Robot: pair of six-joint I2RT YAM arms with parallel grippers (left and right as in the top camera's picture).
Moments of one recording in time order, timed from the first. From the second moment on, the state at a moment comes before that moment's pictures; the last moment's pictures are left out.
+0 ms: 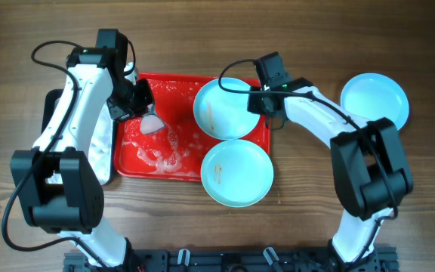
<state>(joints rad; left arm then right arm) -0.05 1.85 1.49 -1.15 0.21 -0.38 0.38 1.98 1.25 -0.45 0.02 0.50</state>
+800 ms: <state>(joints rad) -0.05 1.85 1.49 -1.14 0.21 -0.38 0.58 2.02 1.36 -0.52 -0.15 0.45</state>
